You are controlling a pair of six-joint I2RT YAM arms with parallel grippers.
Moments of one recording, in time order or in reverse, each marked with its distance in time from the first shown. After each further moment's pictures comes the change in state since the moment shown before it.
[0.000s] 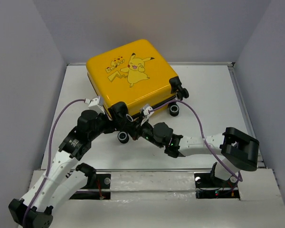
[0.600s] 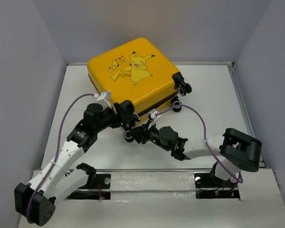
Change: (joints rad) left arm 0.006 0.156 -0.007 0.204 0.173 -0.079; right arm -0.027 -0.031 -0.159 0.040 -0.011 0.085
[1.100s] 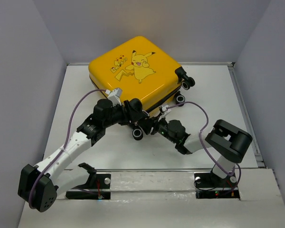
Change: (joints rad) left arm -0.076 0.175 0.037 0.148 0.060 -0.023; right arm -0.238 0.134 -0.109 0.251 -0.163 0.014
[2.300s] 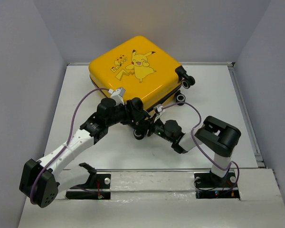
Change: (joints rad) left arm -0.029 0.055 0.019 0.021 -0.024 0.008; right arm -0.009 0.155 0.047 0.131 -0.108 0.047
